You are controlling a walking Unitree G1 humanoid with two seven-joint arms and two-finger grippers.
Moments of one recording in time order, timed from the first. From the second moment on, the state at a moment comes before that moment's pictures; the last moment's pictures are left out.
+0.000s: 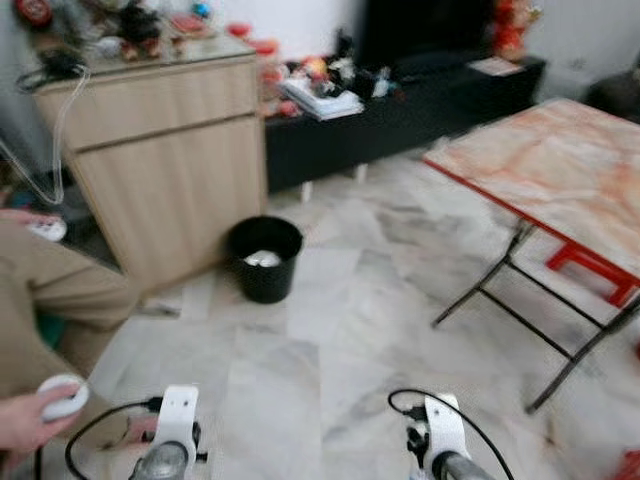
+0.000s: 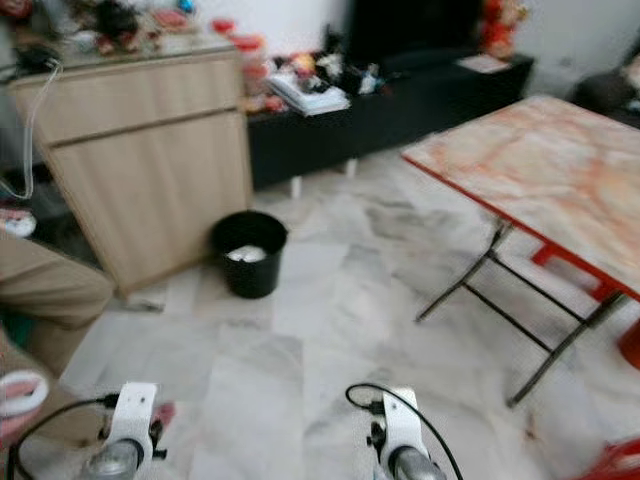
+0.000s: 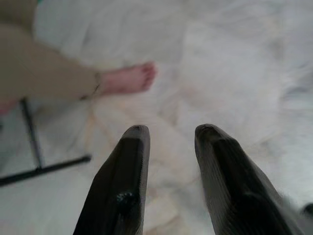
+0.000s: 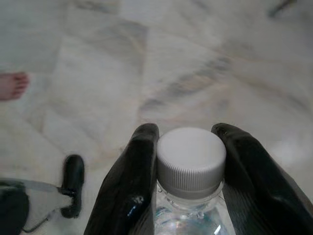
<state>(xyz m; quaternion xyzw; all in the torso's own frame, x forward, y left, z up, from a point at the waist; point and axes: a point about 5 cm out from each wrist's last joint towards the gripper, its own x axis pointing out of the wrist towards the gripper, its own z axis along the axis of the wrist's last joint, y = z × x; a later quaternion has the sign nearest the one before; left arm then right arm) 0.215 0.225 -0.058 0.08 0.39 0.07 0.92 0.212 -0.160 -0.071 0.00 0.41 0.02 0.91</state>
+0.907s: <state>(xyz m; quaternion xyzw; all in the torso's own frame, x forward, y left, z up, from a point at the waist) 0.220 0.215 -0.057 0.08 0.38 0.06 0.92 0.207 -0.164 -0.073 0.00 0.41 0.02 0.91</state>
